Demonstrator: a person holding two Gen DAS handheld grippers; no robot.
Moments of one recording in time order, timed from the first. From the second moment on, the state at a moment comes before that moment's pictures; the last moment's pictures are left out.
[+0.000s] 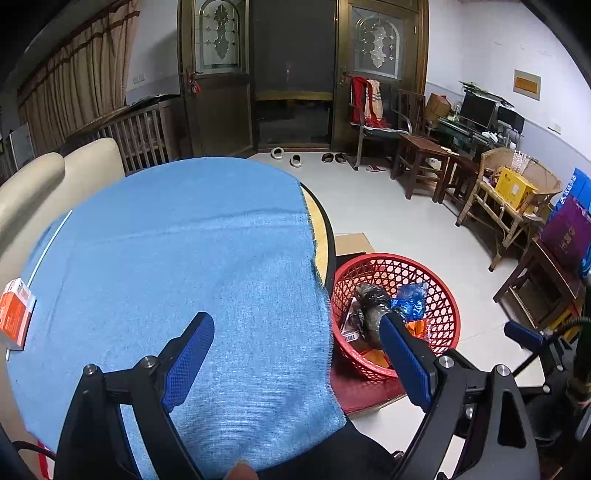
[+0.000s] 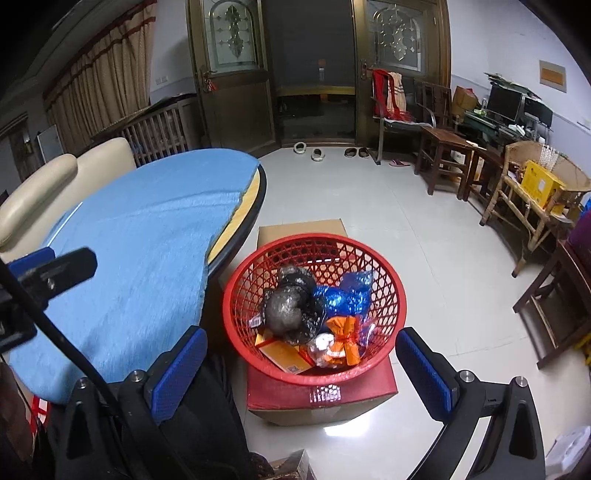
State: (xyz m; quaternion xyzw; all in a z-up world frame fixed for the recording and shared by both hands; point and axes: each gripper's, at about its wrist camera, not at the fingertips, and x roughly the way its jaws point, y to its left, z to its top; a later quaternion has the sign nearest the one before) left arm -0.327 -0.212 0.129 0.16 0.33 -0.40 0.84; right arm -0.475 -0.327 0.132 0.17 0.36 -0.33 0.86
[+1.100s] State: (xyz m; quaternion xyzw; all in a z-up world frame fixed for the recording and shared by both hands) left arm -0.340 -0.216 0.130 0.17 0.32 -0.40 0.84; right arm -0.476 -0.332 0.134 0.17 0.36 -0.33 0.86
